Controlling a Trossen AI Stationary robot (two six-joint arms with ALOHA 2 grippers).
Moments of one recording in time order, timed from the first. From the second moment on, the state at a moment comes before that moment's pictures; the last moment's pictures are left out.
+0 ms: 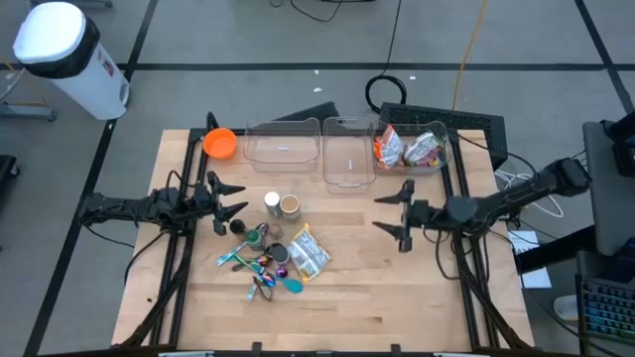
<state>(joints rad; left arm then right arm) -0.08 0.01 0.02 0.07 -0.32 0.02 0.31 0.90 0.34 0.66 0.39 -0.10</state>
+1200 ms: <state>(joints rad) -0.08 0.01 0.02 0.07 -0.32 0.02 0.27 1.68 0.98 0.28 0.20 -0.01</state>
